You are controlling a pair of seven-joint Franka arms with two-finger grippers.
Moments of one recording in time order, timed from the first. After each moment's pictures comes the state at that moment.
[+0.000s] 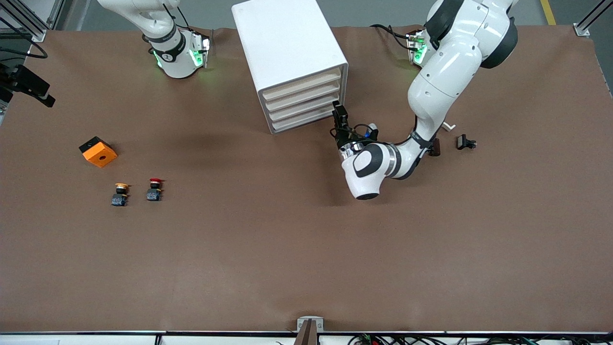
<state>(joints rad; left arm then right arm) -0.35 0.98 -0.29 -1.52 -0.69 1.35 -2.16 0.01 -0.19 -0.09 -1.70 -0.02 1.55 0.06</state>
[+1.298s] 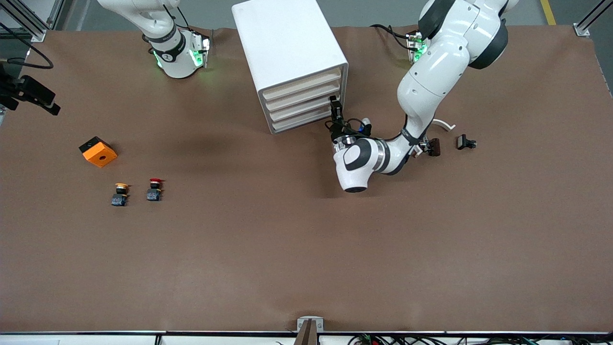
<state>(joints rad) -0.40 0.99 -0.28 -1.52 -0.69 1.33 -2.17 0.01 -0.13 -0.08 -1.69 -0.02 1.57 0.07</state>
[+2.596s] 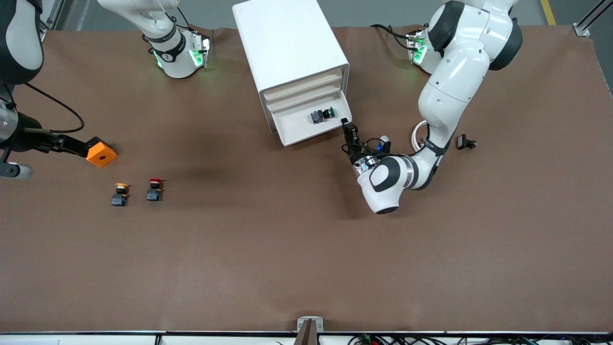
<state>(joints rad) -0.32 1.00 -0.18 -1.44 -0.71 1.31 -2.17 0.02 0.12 -0.09 -1.60 -0.03 1.60 0.07</state>
